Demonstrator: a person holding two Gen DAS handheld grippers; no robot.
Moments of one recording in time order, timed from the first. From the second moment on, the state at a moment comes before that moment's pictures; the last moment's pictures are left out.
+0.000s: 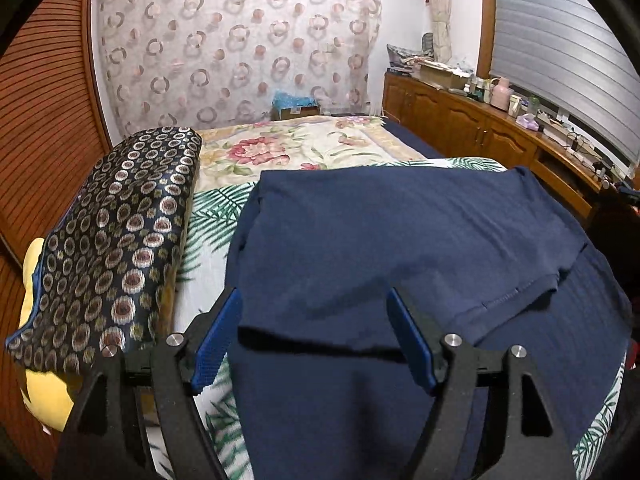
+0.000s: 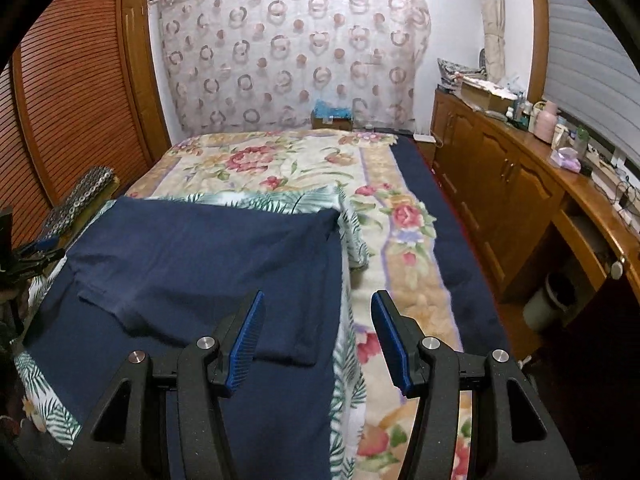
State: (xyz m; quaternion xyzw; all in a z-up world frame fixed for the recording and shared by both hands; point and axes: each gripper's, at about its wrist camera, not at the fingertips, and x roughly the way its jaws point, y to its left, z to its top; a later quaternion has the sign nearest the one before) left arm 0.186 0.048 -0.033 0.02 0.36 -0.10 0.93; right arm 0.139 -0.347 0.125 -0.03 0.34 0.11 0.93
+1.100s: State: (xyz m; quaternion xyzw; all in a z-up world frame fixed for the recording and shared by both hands) left arm 0.220 0.061 -0.069 0.01 0.42 -0.05 0.90; right arm 0.202 -0.322 0.036 -0.02 0.41 0.13 0.90
